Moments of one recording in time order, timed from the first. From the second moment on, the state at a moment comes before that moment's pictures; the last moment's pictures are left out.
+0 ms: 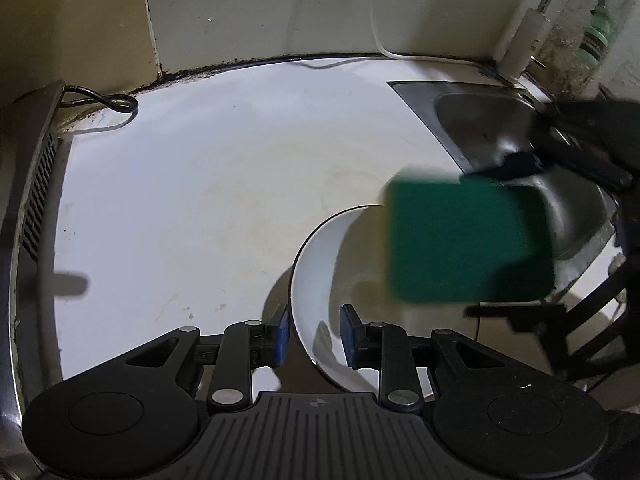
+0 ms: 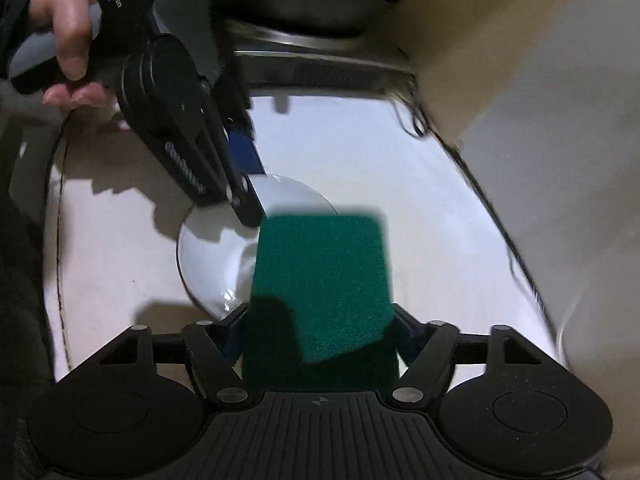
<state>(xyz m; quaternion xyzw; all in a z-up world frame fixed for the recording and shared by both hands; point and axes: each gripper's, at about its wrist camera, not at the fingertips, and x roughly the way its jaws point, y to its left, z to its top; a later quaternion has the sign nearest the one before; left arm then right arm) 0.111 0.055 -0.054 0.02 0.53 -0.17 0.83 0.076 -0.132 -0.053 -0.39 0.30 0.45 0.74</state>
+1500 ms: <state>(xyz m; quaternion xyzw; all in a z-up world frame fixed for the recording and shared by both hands) 0.114 0.102 -0.078 -0.18 0.52 -0.17 0.82 0.106 -0.116 -0.037 -0.29 0.35 0.49 0.74</state>
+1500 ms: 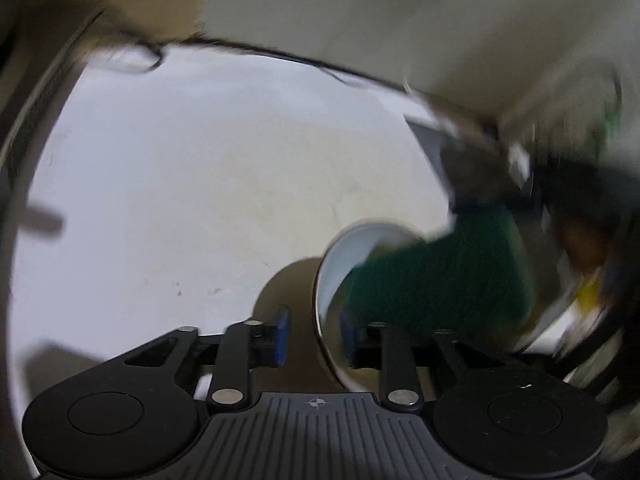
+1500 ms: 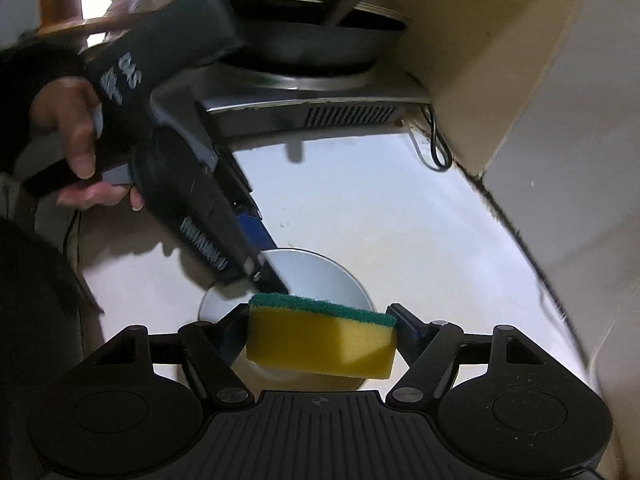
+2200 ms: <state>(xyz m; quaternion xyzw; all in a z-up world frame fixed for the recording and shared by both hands) 0.115 0.118 -0.095 -0.29 0.50 -0.13 0.80 0.098 -0.135 -0.020 -0.29 0.31 0.45 0.79</state>
